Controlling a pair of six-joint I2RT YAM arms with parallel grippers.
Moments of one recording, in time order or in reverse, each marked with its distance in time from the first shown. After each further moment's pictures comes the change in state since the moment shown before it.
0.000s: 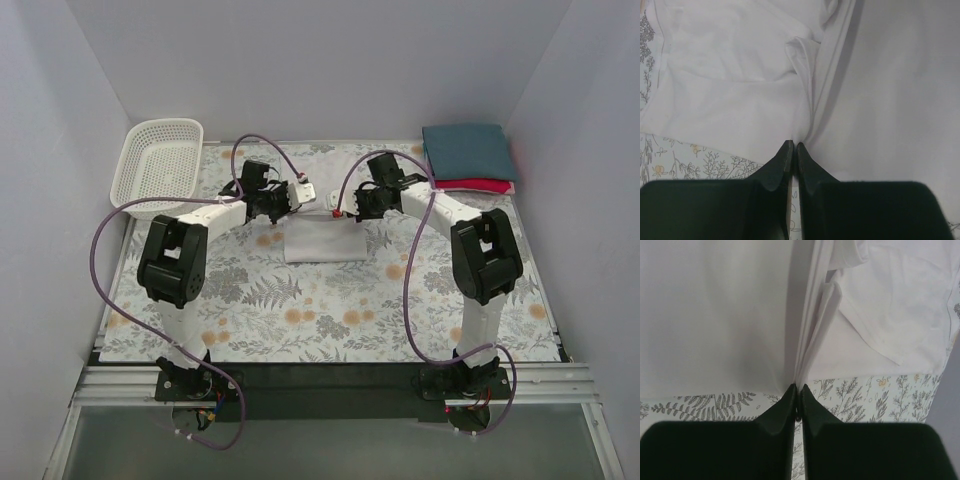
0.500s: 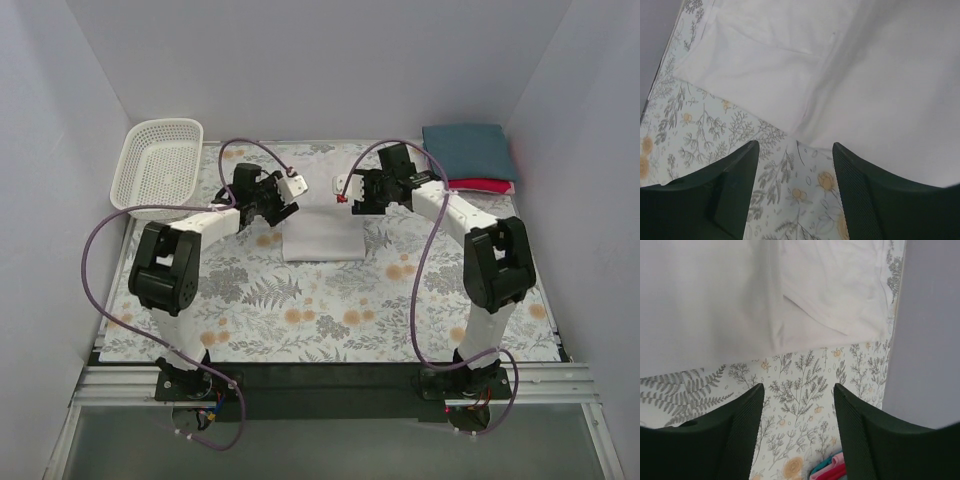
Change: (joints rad) left arm 0.013 -0.039 -0.093 0.196 -0.170 -0.152; right arm -0.026 -0.059 -0.008 0.103 0.047 0.083
